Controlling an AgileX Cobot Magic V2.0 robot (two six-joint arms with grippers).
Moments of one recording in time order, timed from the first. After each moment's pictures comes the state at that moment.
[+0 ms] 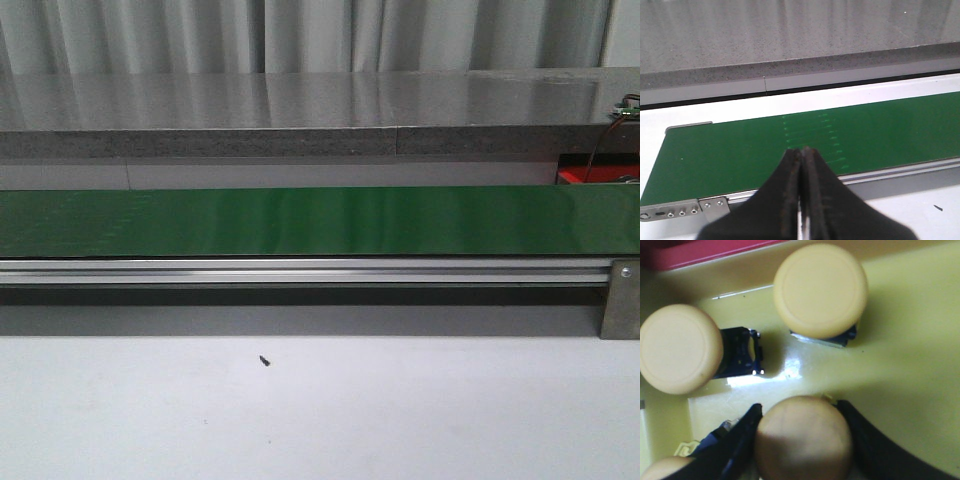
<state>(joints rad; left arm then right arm) -0.15 0.44 -0.45 -0.17 0.37 0.18 -0.63 1.55 -0.78 0.60 0.49 -0.79</state>
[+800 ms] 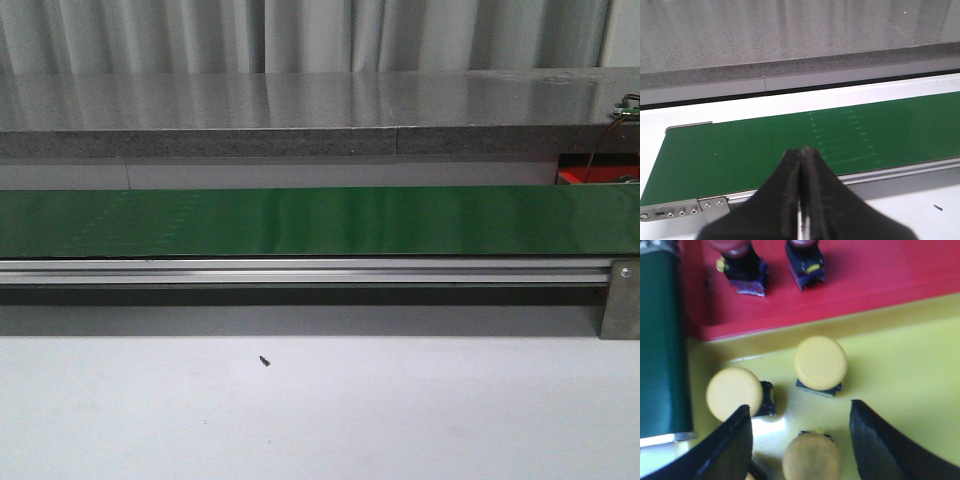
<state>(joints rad) -0.15 0.44 -0.45 -0.17 0.37 0.18 -0.58 1.34 -0.78 0.64 0.45 -0.79</state>
